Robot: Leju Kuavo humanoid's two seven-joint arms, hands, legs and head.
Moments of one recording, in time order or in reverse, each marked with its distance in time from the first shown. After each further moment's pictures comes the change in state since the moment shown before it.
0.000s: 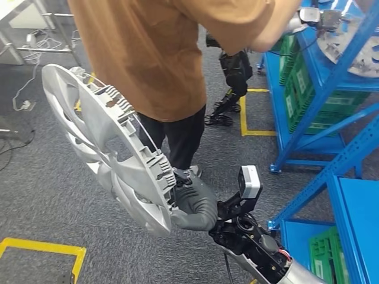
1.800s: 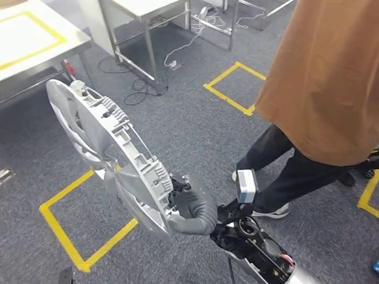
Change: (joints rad) left arm -0.002 0.001 -0.003 0.000 -0.016 -0.009 0.000; right arm 0.000 -0.006 0.020 0.005 0.023 -0.019 0.031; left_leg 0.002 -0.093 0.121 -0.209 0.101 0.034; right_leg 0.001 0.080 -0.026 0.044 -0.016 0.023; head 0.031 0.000
